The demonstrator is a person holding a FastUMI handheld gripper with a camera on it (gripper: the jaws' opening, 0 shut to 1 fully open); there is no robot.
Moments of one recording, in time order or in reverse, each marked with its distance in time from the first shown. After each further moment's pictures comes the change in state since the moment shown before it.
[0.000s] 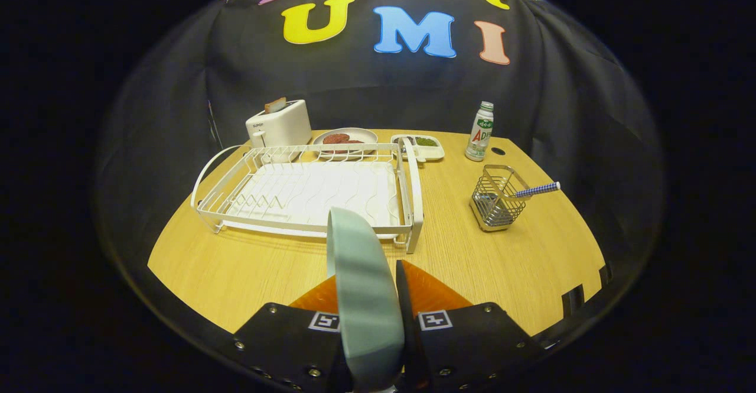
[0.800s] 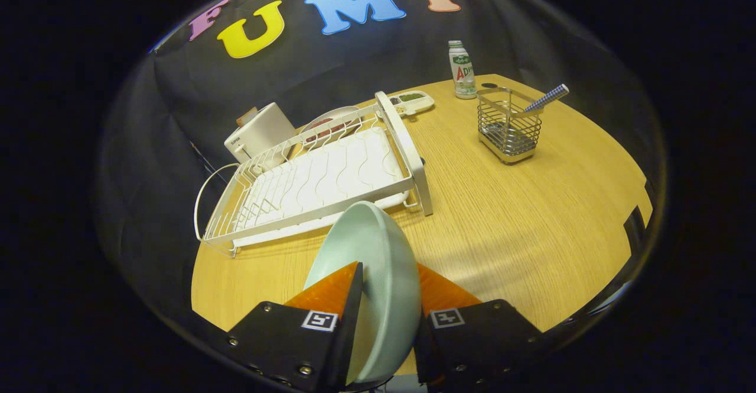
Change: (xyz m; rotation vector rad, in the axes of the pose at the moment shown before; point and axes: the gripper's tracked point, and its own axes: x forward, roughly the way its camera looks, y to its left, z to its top) arm 0.039 0.010 -0.045 0.326 0.107 0.076
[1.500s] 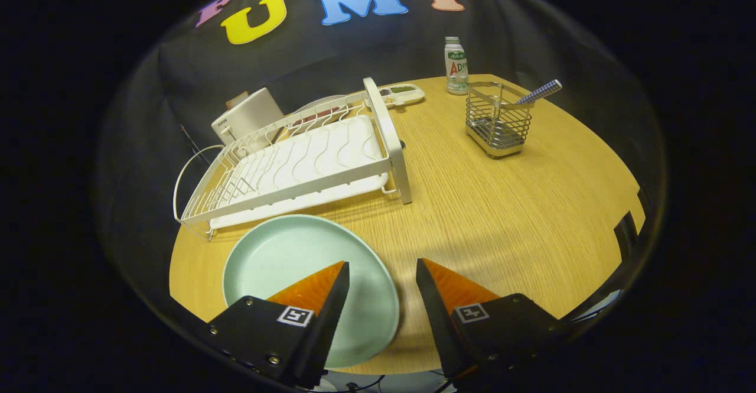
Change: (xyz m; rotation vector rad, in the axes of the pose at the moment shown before) arm -0.001 -0.022 -0.007 -0.066 -0.004 -0.059
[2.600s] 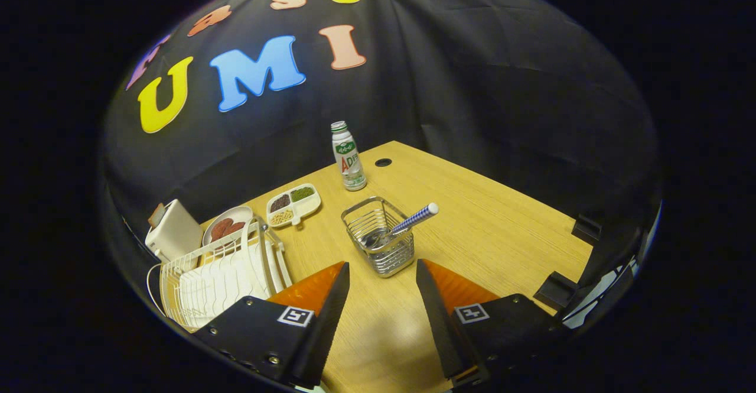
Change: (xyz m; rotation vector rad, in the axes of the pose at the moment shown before) arm -0.021 -0.148 0.164 0.269 -0.330 -0.374
